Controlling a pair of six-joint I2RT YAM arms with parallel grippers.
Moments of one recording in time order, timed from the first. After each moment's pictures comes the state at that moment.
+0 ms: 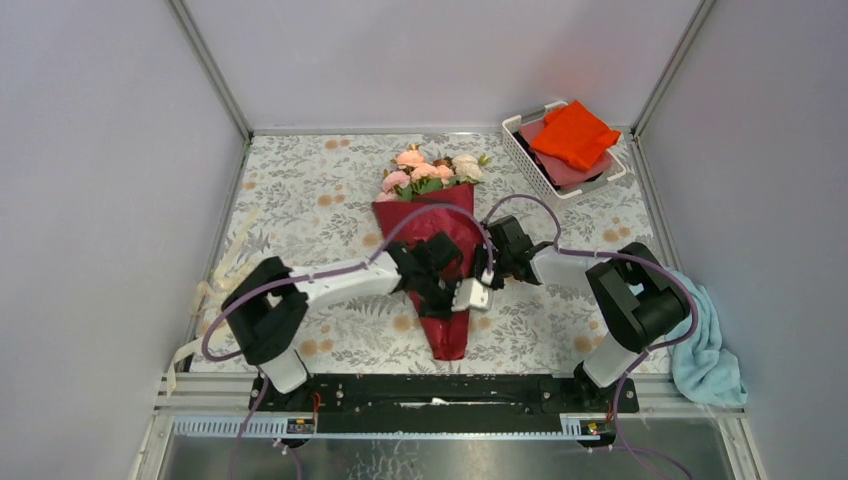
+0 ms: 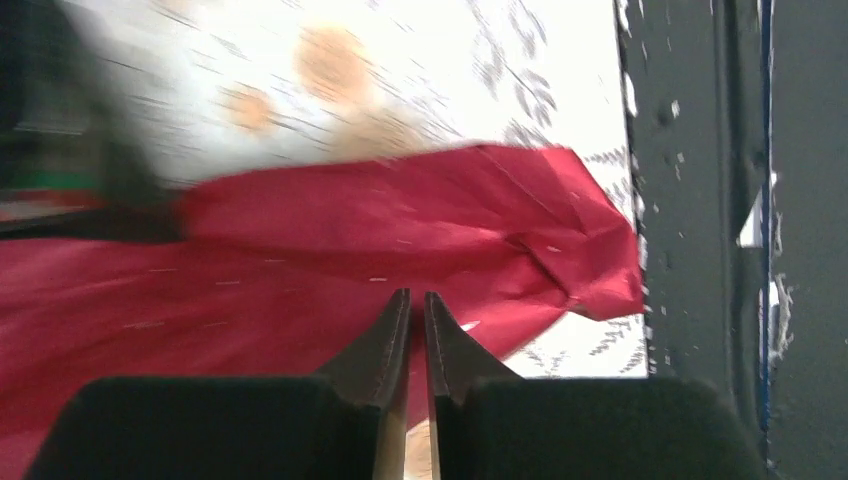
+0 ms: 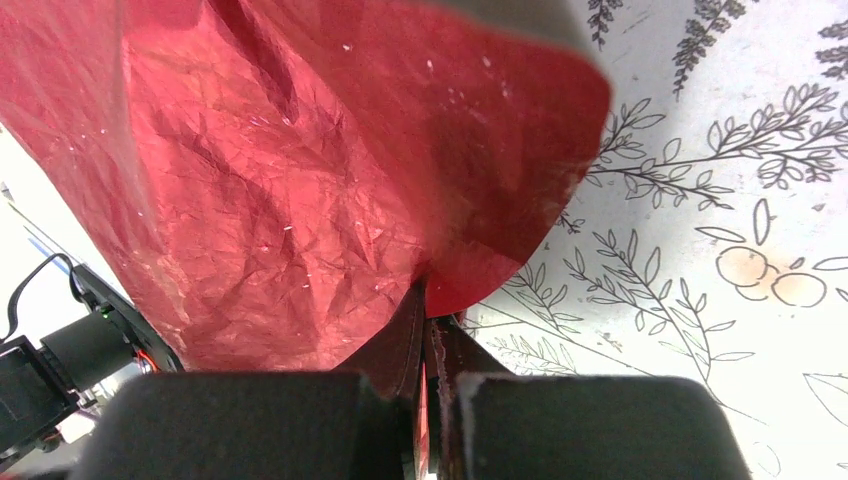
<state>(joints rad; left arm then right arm) -0.91 1.65 1.12 -0.58 0.56 0.70 0.55 1.66 0.74 -0.06 -0.36 0.67</state>
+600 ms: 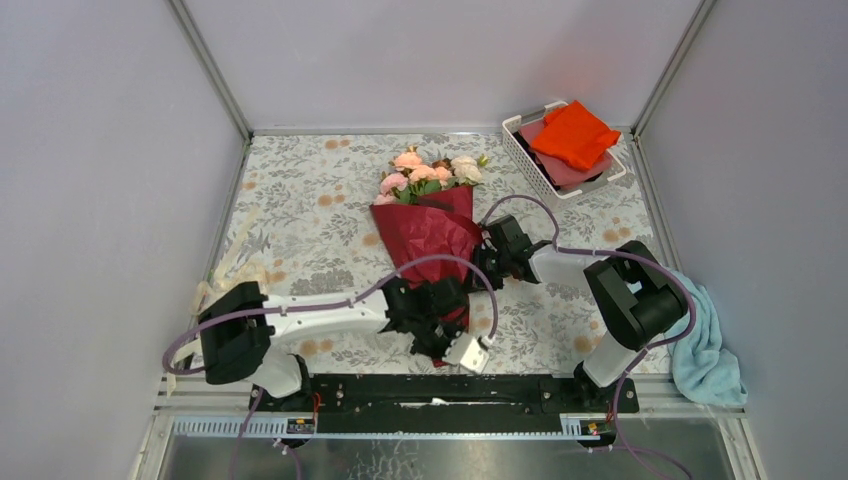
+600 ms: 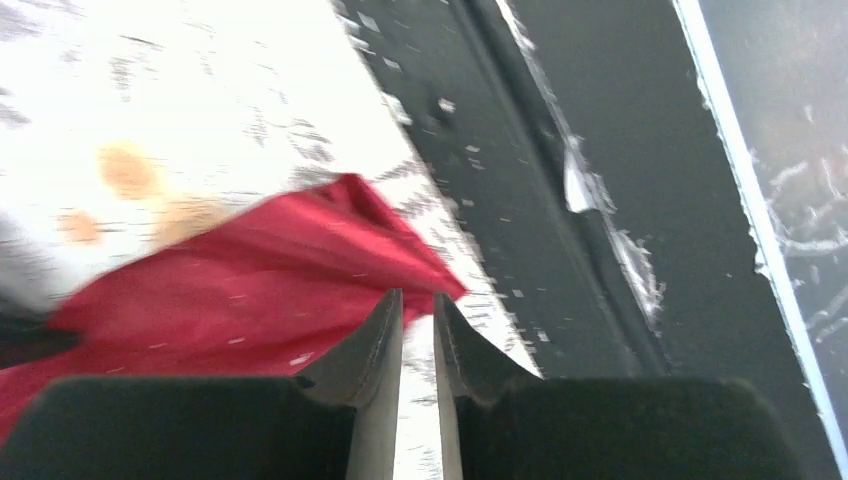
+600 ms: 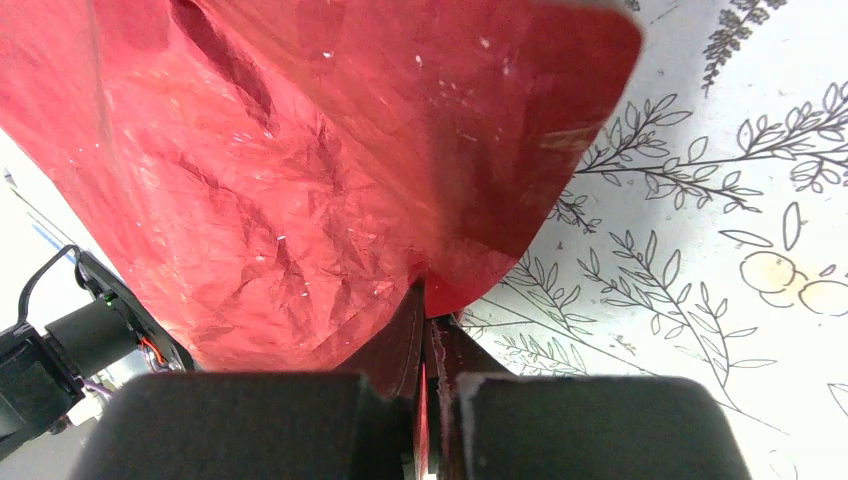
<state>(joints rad) -1.19 1.52 0.96 -0.64 0.46 0.80 0.55 1.67 0.76 -0.09 -0.38 0.66</state>
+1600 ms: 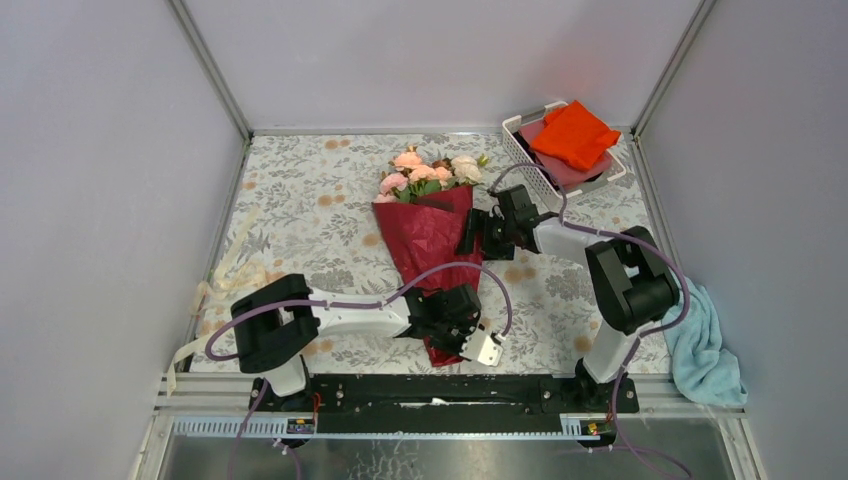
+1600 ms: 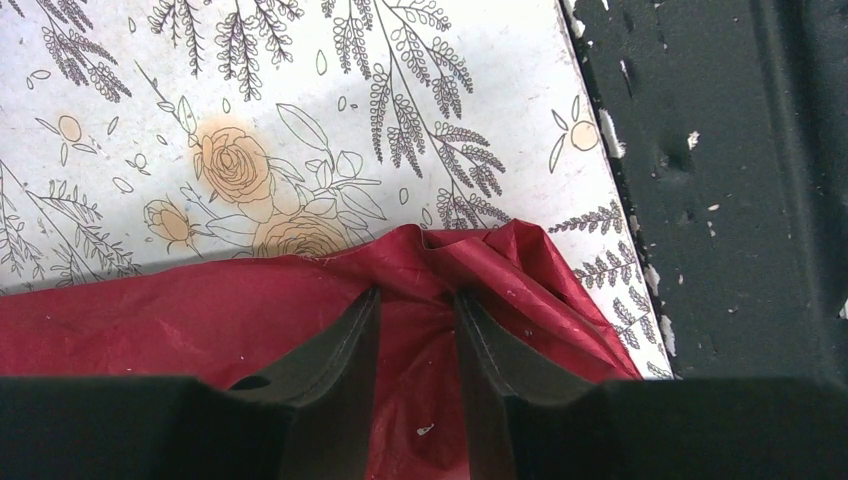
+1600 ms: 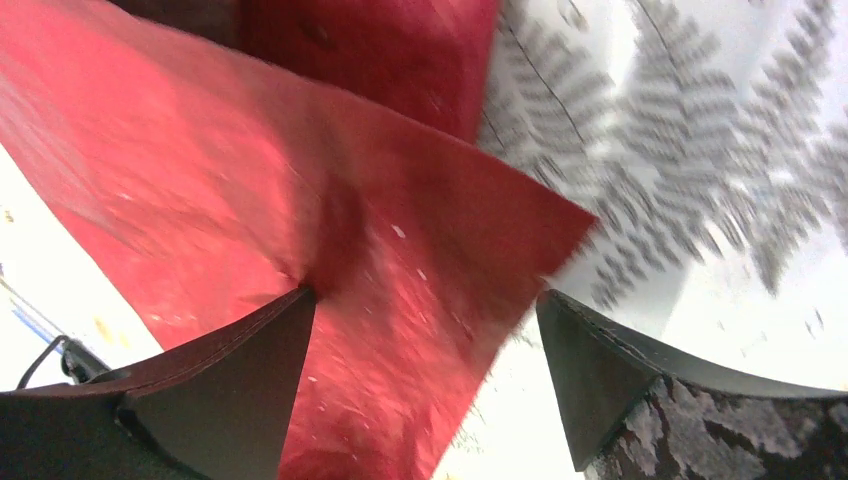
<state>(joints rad) -1.19 1.69 0.93 -0.33 0.26 0.76 0.43 1.73 0.94 -0.17 -0.31 0.53</state>
